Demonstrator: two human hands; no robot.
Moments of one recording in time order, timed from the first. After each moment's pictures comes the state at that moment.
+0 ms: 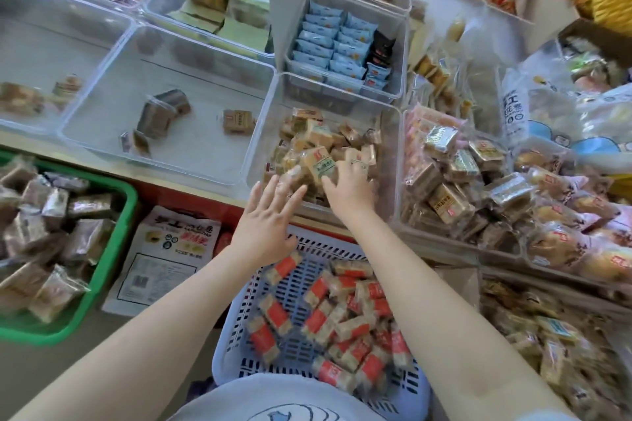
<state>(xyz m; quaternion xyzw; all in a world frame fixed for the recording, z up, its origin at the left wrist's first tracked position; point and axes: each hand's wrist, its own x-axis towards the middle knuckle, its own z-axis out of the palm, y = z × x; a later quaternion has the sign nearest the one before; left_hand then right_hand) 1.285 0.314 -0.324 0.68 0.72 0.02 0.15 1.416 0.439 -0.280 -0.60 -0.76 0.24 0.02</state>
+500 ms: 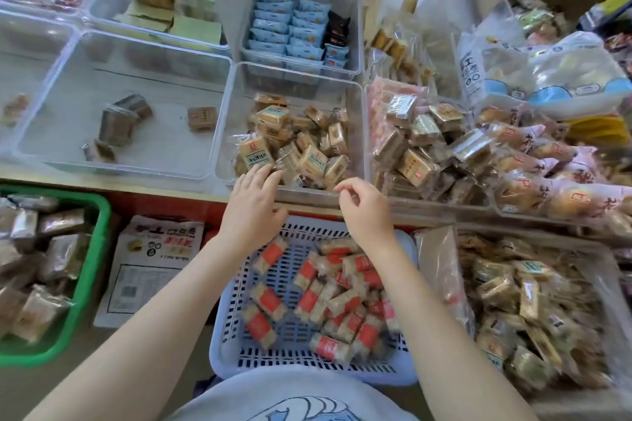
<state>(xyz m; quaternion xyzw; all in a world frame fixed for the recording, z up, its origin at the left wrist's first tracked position) 1.307 0.316 -0.286 0.66 0.71 0.15 0.19 1.507 0.363 -0.243 -0.60 -0.70 0.32 0.19</state>
